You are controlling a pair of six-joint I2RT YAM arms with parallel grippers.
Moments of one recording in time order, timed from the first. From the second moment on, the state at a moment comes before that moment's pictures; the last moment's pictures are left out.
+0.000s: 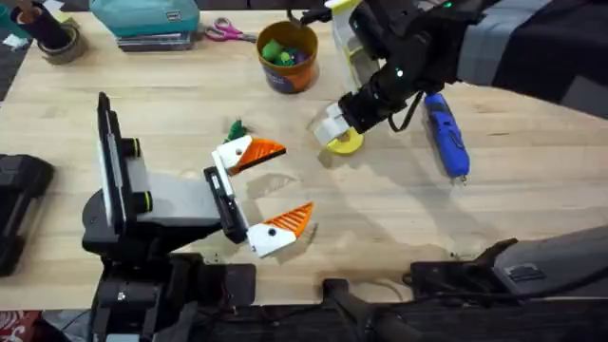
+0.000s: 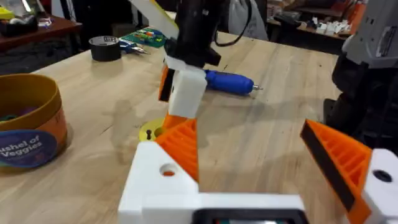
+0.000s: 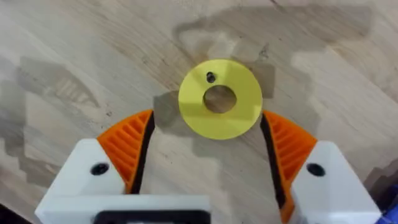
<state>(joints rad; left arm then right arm) 0.00 0.01 0.01 -0.12 1.14 0.03 0.54 1.65 1.21 -0.84 -0.12 -0.01</state>
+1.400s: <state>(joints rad) 0.00 0.01 0.01 -0.12 1.14 0.03 0.58 1.75 1.20 -0.68 -0.07 -0.02</state>
